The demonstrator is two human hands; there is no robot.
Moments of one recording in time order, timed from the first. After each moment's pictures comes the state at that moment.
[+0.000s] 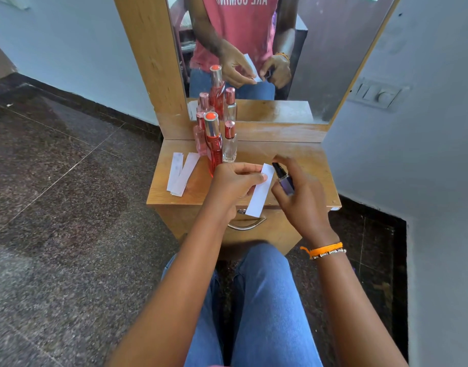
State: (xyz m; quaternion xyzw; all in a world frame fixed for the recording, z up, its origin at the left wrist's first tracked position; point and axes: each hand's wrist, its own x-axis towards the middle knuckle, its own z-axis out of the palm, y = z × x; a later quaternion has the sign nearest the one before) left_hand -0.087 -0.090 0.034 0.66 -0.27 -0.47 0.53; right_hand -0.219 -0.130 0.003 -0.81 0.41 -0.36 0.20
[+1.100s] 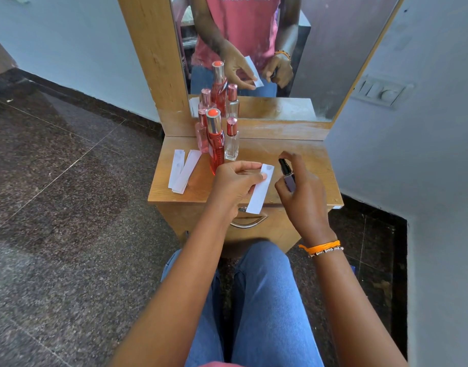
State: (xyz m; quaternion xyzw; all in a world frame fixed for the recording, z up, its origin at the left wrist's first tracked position) left_hand -0.084 -0.093 0.019 0.66 -0.26 -0.47 0.53; right_hand -0.215 -0.134 -0.008 -0.80 0.45 -0.35 0.18
